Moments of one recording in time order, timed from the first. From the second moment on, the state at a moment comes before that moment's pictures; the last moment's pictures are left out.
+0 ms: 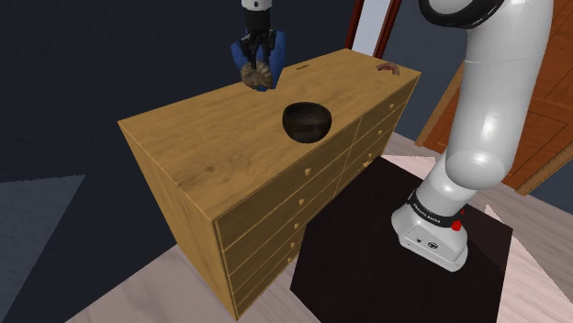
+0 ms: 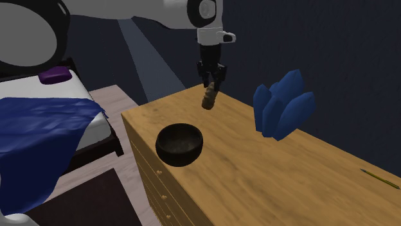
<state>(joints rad) 0.03 0.38 0.14 -1.40 -0.14 1.77 0.16</state>
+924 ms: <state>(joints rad) 0.00 0.10 0.14 -1.64 -0.10 1.74 0.12</state>
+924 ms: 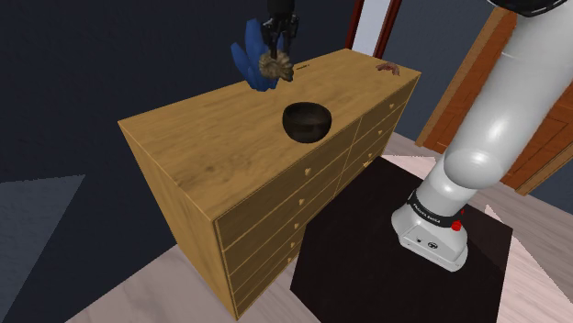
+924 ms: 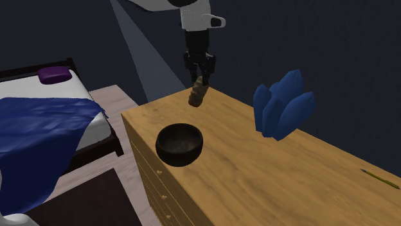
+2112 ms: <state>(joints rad) -0.02 -0.32 0.10 -2.16 -0.05 1.84 0.06</state>
